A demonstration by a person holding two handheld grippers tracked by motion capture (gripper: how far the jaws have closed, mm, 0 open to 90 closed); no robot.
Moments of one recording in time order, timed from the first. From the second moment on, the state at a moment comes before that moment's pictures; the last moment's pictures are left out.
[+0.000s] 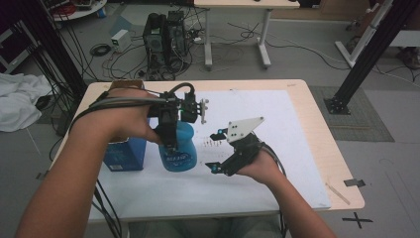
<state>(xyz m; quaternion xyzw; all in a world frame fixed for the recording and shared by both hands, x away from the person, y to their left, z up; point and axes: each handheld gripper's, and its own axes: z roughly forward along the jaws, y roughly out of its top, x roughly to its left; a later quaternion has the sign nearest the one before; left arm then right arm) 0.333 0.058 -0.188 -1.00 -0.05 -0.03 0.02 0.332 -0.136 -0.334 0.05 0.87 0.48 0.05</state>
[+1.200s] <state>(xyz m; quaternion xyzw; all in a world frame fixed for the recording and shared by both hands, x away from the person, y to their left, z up) 0.391 0.189 -0.103 -0.85 -0.53 -0.02 -0.04 0.345 -0.156 -0.282 0.04 0.94 0.33 0.08</state>
